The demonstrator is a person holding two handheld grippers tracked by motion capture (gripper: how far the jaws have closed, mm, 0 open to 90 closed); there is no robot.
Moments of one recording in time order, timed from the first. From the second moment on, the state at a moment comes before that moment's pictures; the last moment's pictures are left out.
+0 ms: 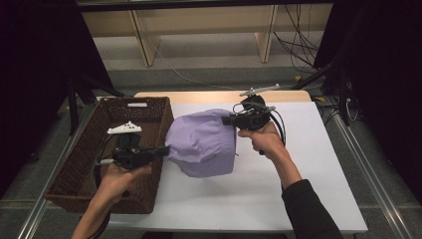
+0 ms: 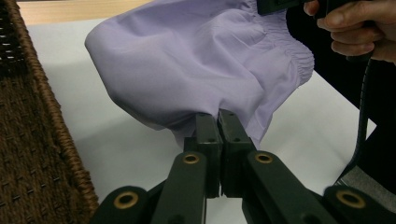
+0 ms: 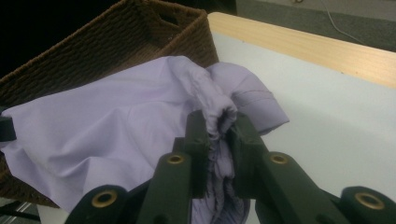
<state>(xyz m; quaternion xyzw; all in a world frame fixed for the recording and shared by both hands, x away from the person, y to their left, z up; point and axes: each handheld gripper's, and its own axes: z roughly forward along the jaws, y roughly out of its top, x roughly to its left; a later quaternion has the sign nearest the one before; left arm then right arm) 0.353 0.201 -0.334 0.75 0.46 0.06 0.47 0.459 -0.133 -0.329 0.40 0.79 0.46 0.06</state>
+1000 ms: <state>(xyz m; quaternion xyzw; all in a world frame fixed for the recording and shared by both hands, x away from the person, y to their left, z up) 0.352 0.246 -0.310 0.73 0.47 0.09 0.49 0.469 -0.090 -0.300 0.38 0.80 0.47 0.06</state>
